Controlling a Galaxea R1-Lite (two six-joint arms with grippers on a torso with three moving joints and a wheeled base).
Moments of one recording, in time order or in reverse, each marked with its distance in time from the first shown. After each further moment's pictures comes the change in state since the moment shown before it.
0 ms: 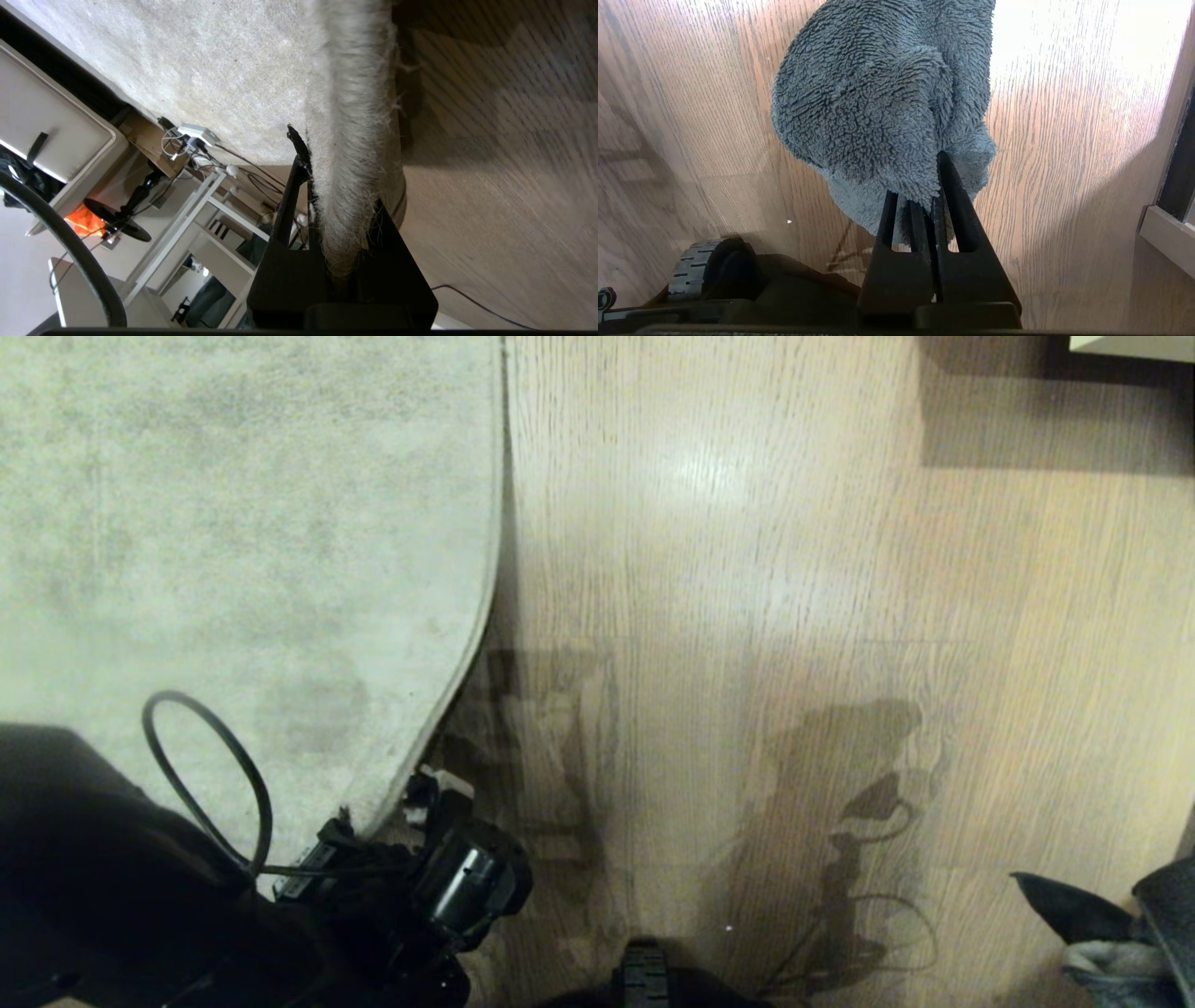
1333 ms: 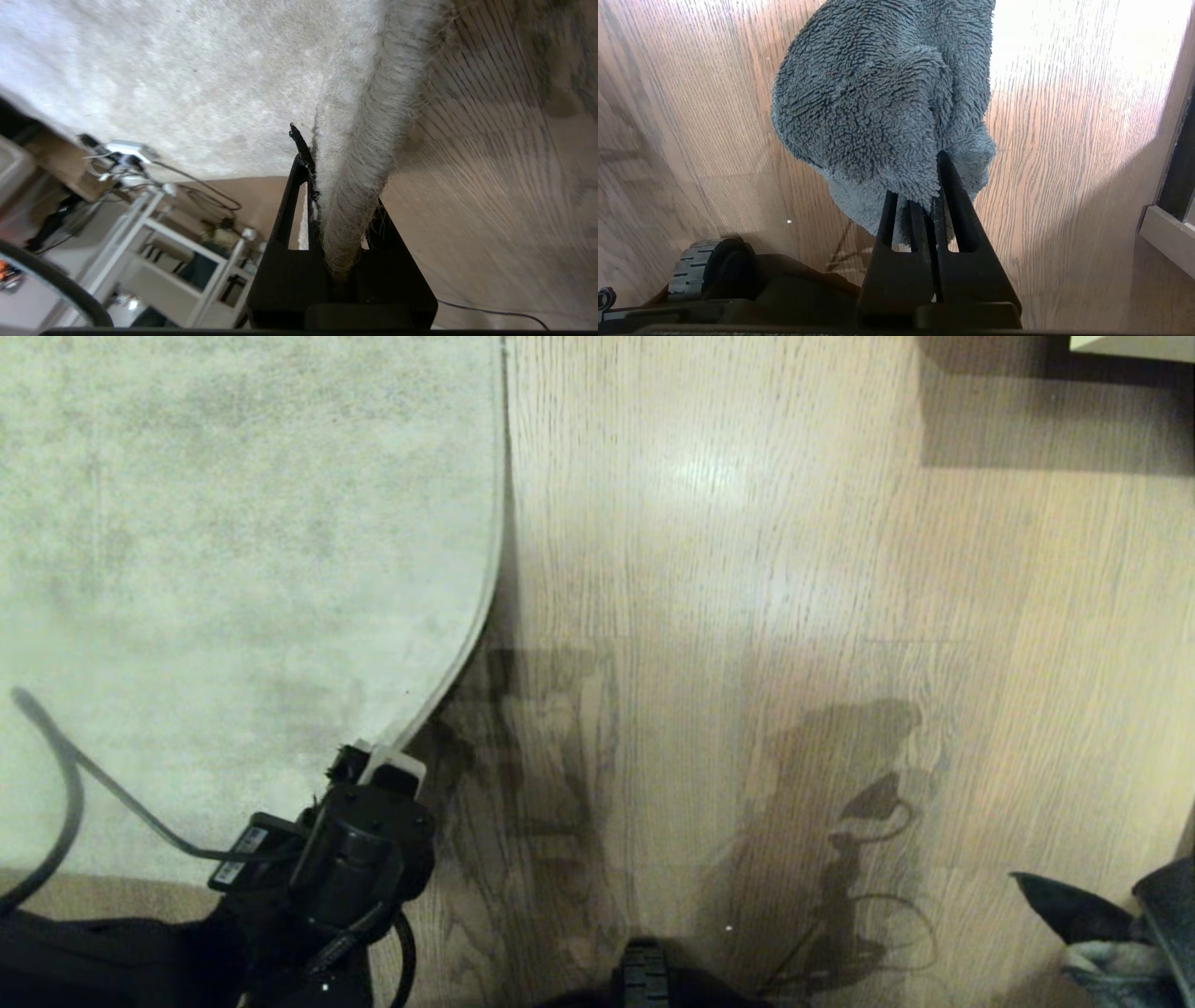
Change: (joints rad) left arm 0.045 -0.262 0.084 -0.004 -0.258 0.072; right arm 0.000 0.000 0.000 0.000 0.000 0.000
